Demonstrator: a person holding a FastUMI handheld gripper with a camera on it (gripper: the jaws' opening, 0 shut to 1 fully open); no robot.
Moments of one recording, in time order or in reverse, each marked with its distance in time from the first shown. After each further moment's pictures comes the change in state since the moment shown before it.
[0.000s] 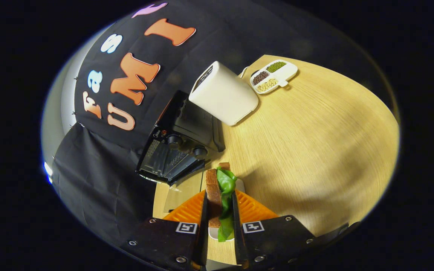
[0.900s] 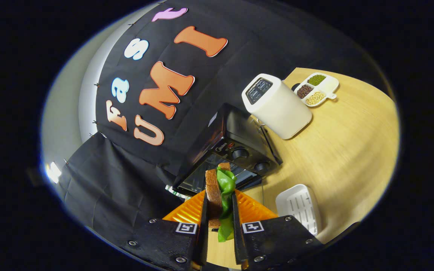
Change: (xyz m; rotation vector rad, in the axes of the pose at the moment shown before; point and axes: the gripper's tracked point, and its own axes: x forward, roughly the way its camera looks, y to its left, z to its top) arm 0.035 0.143 0.009 0.036 -0.155 0.203
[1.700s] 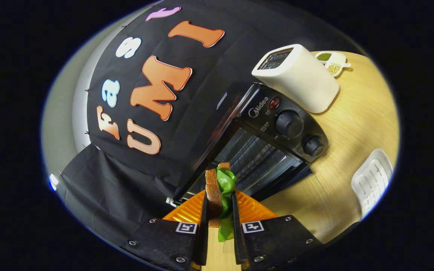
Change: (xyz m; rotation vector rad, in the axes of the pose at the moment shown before) arm 0.114 0.043 -0.042 0.097 -0.107 -0.033
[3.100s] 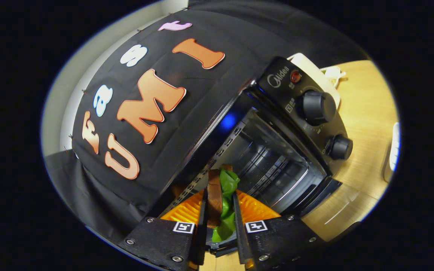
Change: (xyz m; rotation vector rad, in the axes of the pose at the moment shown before) arm 0.084 -0.024 0.018 -0.167 -0.389 -0.183
